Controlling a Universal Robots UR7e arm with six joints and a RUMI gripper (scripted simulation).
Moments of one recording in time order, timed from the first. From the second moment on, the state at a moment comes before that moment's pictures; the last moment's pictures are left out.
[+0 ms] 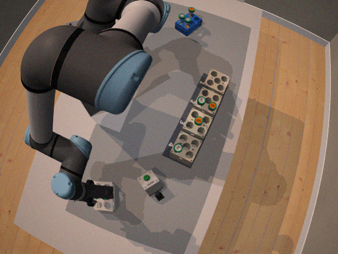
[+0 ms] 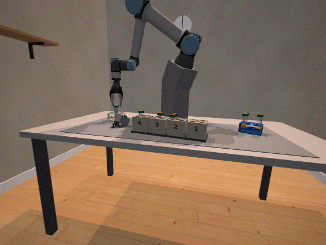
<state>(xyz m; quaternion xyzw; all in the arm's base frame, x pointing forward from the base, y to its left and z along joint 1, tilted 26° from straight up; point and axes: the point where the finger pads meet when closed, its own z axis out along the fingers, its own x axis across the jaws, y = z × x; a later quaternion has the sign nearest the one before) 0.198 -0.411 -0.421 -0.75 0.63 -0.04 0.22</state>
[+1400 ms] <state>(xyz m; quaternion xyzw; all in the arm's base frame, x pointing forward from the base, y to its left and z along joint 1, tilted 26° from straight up) 0.197 -0.413 -0.417 -0.75 0.63 -0.04 0.22</state>
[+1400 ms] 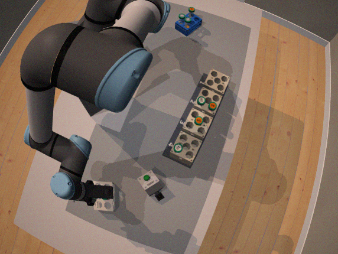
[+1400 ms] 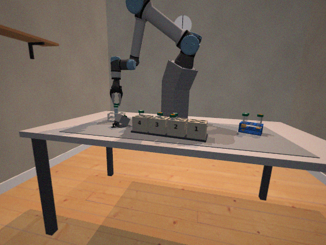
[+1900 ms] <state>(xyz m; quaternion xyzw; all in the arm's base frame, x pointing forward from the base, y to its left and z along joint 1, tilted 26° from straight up) 0.183 -0.425 -0.379 -0.75 0.63 -0.04 0.22</state>
